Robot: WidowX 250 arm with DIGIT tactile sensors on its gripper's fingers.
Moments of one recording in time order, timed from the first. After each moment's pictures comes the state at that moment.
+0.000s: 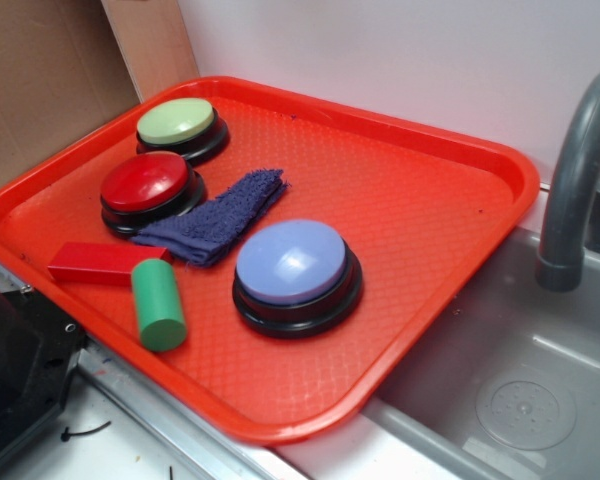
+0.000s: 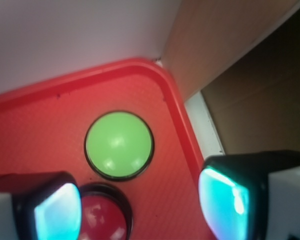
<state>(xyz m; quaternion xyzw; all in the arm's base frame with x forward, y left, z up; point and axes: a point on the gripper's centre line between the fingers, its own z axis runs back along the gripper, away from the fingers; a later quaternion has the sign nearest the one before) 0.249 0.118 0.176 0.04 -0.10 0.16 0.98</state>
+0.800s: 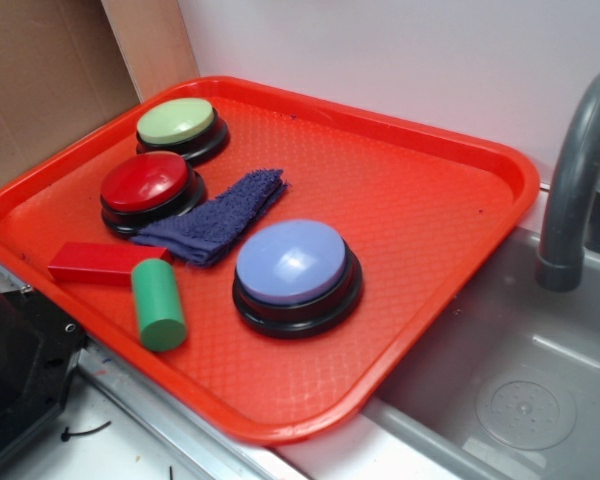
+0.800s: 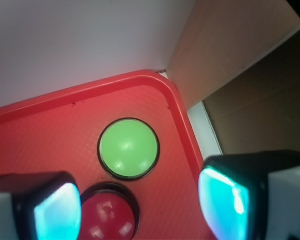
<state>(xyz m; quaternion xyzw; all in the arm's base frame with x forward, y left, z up) 0.251 0.110 0.195 0.04 -0.11 0.15 0.98</state>
